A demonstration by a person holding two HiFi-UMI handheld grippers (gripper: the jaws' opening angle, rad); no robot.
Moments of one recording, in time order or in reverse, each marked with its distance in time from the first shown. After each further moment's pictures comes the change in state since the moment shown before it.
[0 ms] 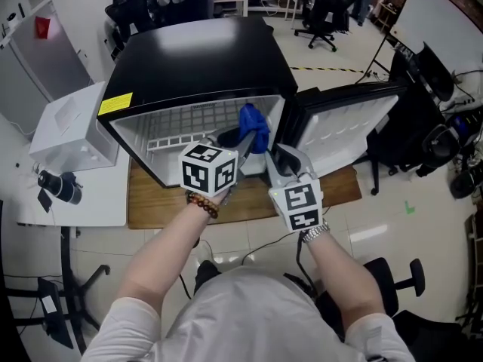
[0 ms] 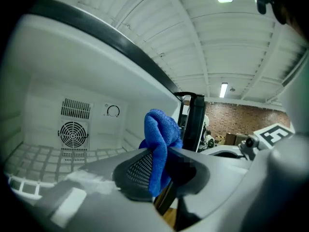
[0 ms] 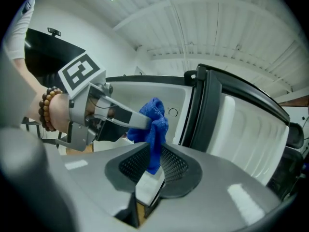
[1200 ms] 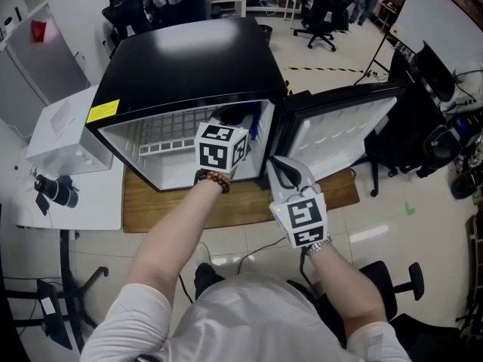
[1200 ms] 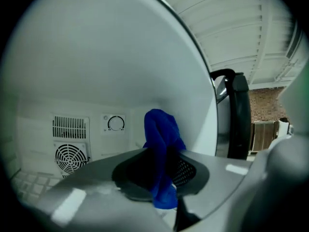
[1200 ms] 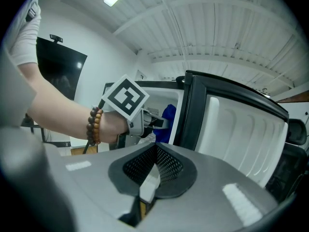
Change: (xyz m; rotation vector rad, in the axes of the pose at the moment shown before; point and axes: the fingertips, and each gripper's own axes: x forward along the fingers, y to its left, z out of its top) left arm 0.070 0.041 0.030 0.144 -0.072 0.176; right arm -0.021 -0.009 -0.003 0.018 -0.028 0.040
